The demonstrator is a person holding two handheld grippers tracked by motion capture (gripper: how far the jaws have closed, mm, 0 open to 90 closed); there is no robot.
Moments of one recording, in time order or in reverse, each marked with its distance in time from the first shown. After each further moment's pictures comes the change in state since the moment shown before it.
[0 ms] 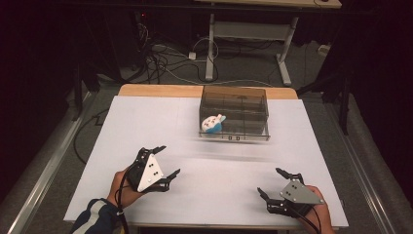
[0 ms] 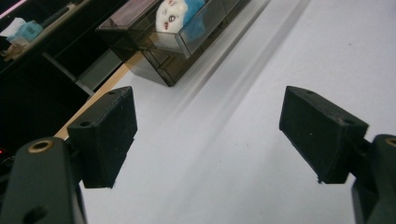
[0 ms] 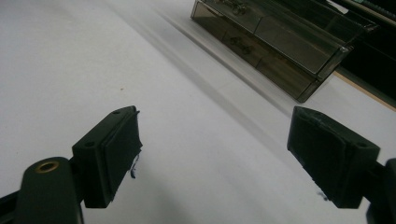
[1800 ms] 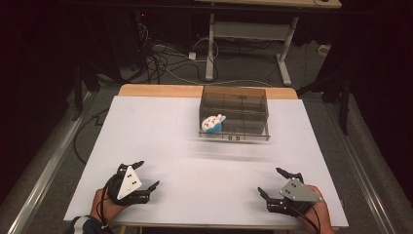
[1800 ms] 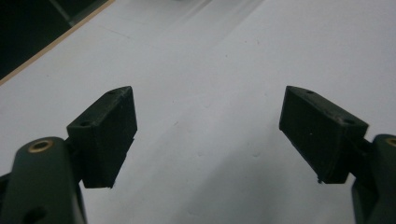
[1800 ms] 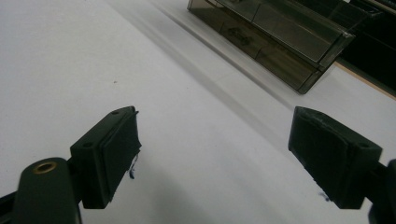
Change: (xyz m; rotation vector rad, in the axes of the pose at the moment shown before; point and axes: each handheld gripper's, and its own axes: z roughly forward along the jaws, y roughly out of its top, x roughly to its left) left arm -0.003 -0.070 -0.021 0.125 0.007 -0.176; right arm -0.003 -0.005 0.005 0.021 -0.003 0.019
